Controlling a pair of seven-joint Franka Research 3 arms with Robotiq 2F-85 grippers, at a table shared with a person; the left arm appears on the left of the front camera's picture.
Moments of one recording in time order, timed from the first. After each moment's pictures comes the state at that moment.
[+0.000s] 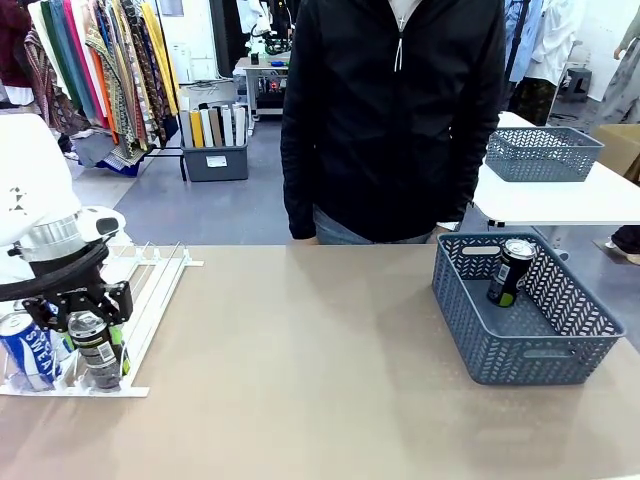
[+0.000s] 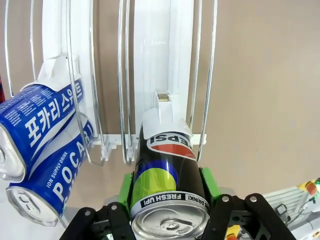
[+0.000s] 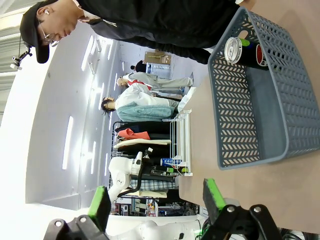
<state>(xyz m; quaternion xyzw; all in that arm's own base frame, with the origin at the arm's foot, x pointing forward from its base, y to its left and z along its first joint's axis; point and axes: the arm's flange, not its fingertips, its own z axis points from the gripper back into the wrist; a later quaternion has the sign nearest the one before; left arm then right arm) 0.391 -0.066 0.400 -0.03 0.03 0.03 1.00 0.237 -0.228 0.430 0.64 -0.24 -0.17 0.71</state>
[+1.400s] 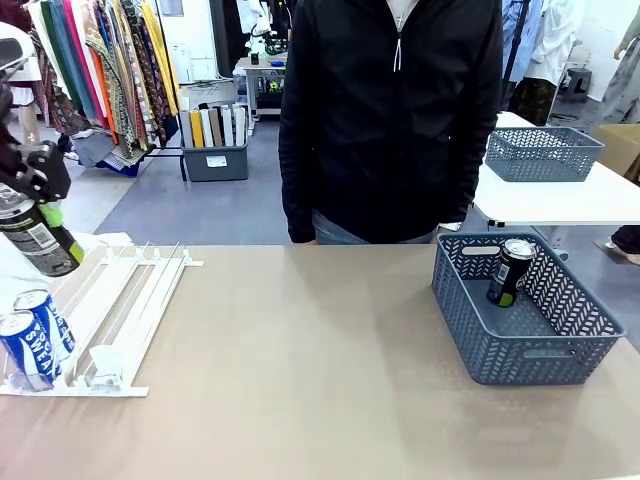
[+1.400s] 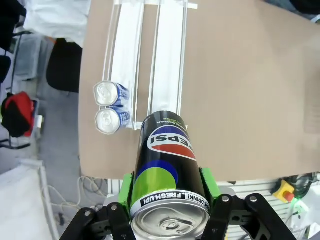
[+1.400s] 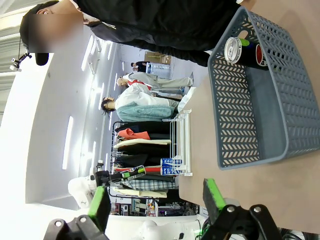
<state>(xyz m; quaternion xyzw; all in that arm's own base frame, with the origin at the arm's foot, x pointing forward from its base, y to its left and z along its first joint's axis) 0.296 -0.076 0.630 -0.01 -0.15 0.06 0.99 0.237 -0.228 0.430 0.64 -0.24 -0.17 0.71</state>
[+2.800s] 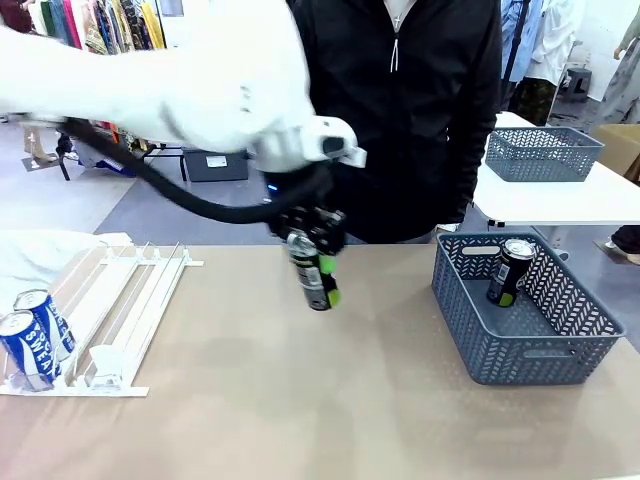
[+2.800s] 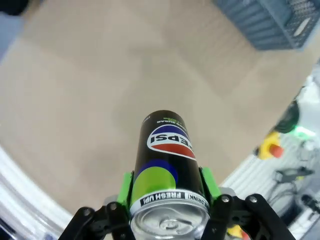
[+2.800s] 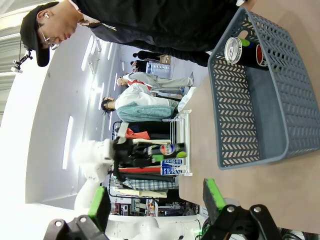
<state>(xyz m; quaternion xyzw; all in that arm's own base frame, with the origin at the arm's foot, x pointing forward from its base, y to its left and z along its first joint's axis) 0.437 -0.411 0.498 -0.07 -0.04 -0.38 0.92 0.237 -0.228 0.430 0.64 -0.24 -0.17 0.71</state>
